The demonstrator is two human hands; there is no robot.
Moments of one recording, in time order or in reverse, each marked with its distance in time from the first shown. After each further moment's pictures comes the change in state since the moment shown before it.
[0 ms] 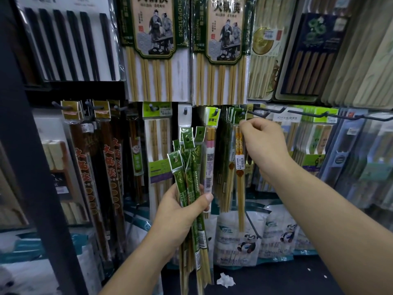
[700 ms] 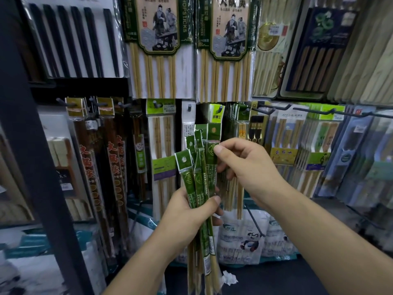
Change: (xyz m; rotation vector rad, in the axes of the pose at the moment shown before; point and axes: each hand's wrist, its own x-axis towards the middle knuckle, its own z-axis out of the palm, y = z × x) left_hand -0.001 -0.003 0.006 -0.131 -0.168 0.041; right_hand -0.050 0.012 0.015 0.196 -0.356 -0.097
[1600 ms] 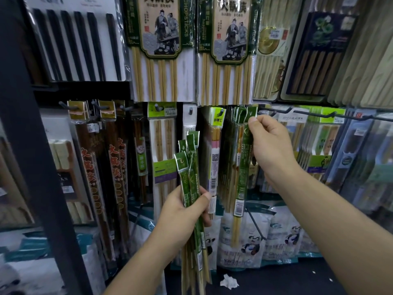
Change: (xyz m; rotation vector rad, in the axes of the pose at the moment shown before) left_hand 0.002 -0.002 -0.012 0.087 0.082 0.017; right_hand 0.039 -0.005 -0.029 -0.151 0.334 0.006
